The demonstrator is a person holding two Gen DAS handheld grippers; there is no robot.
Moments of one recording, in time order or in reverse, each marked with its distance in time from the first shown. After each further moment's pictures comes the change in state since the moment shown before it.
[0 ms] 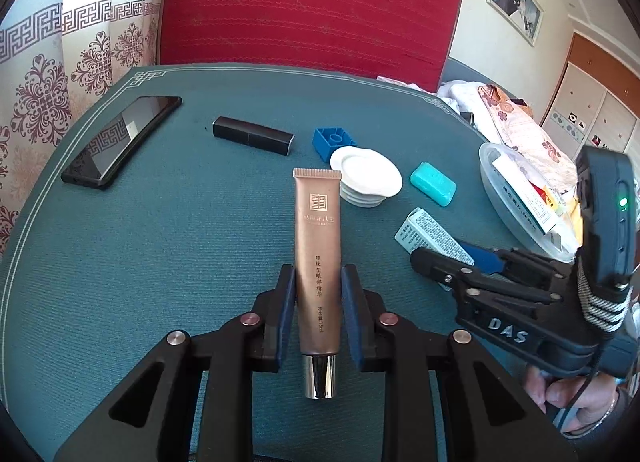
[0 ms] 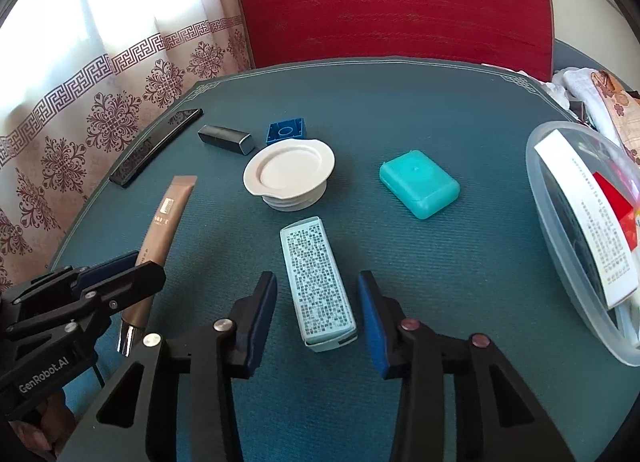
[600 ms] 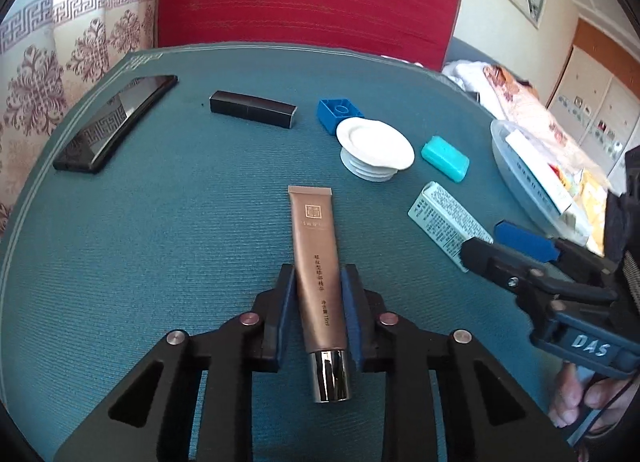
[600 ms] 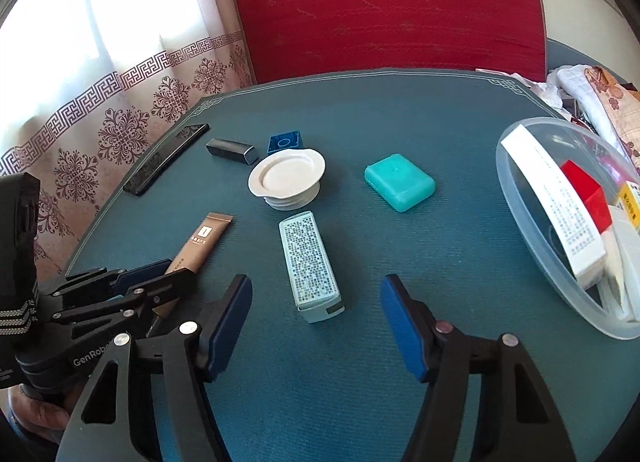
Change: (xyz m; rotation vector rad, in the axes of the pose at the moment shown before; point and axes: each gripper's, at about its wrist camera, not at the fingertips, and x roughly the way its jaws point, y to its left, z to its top) left arm 0.018 0.005 -0.007 0.008 0.074 0.010; right arm -0.027 -0.009 -0.011 0.032 -0.046 0.030
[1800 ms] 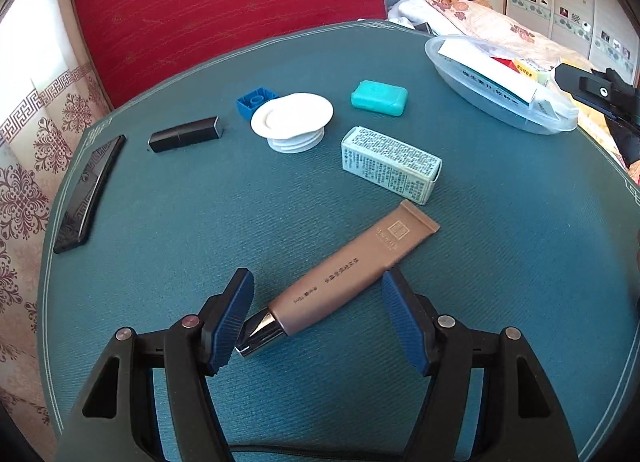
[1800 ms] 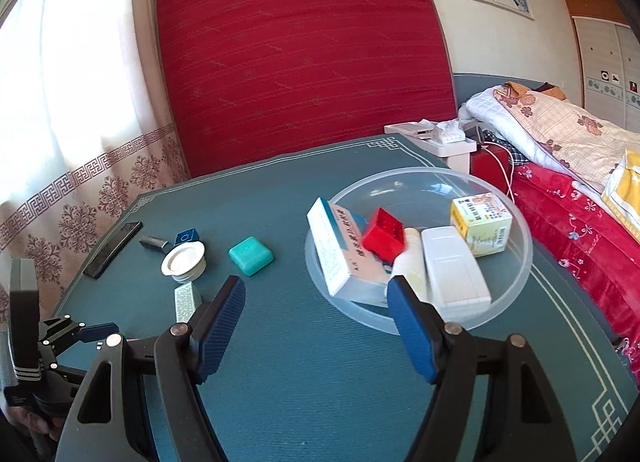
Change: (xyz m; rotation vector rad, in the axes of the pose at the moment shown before) left arm -0.003 -0.055 -0.017 0.384 0.062 0.077; right arm -0.107 -0.076 -0.016 0.153 -0.298 -0.178
